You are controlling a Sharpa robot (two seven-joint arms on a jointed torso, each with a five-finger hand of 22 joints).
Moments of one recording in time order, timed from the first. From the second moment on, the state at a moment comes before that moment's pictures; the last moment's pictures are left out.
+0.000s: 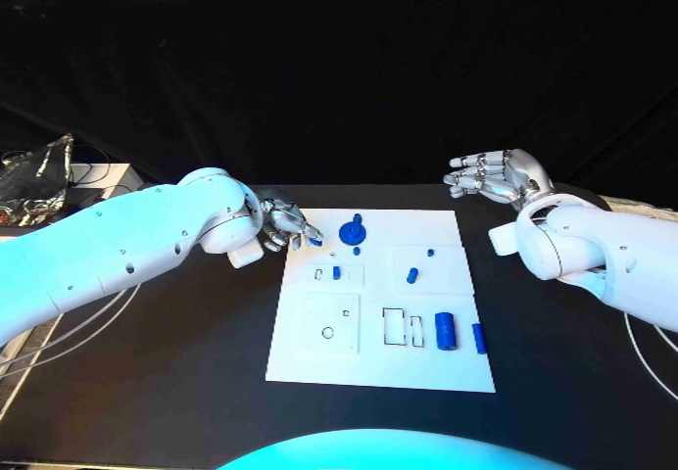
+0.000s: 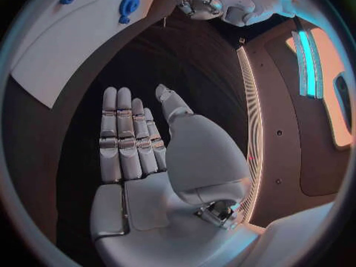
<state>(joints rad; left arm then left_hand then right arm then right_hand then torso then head) 1.21 -0.72 0.07 1.35 -0.87 0.09 -0.50 1.09 -0.14 0.46 0.04 0.53 1.03 0.02 0.39 0.92 1.25 -0.06 0.75 0.58 1.43 -0.10 1.18 1.15 0.07 1.37 -0.11 1.13 1.31 1.25 -0.83 -0.12 1.33 -0.41 -0.53 0.32 1.32 -0.01 0.04 -0.12 0.36 0.93 0.20 0.06 0.08 1.11 0.14 0.08 0.07 1.16 0.11 0.07 0.18 0.10 1.01 0.11 0.07 0.52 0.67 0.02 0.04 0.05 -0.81</state>
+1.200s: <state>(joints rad) 1.11 -0.75 0.02 1.49 -1.09 -0.10 -0.61 1.06 -0.14 0.48 0.03 0.54 1.03 0.02 0.41 0.93 1.26 -0.06 0.75 0.58 1.43 -0.10 1.18 1.15 0.07 1.37 -0.11 1.14 1.31 1.25 -0.80 -0.12 1.25 -0.24 -0.50 0.38 1.33 -0.03 0.01 -0.09 0.38 0.68 0.18 0.05 0.05 0.87 0.20 0.06 0.05 0.94 0.18 0.06 0.06 0.05 0.73 0.20 0.07 0.06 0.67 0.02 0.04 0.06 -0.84</state>
